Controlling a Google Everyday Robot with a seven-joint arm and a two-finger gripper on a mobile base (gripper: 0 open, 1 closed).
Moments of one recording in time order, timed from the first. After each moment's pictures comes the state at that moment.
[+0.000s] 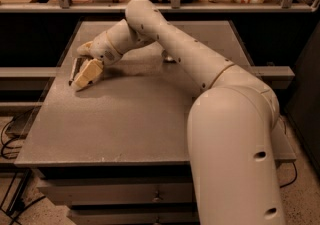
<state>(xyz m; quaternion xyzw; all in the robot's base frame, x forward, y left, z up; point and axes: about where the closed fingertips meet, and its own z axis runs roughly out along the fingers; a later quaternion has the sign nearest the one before) 0.658 0.254 0.819 -0.68 0.54 0.38 0.31</state>
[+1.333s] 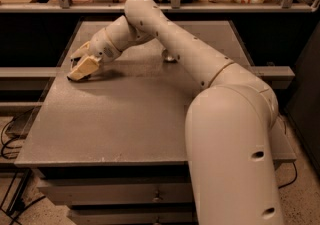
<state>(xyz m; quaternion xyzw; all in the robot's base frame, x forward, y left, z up) 0.658 0.254 0.831 -0.68 0.54 0.38 0.31</state>
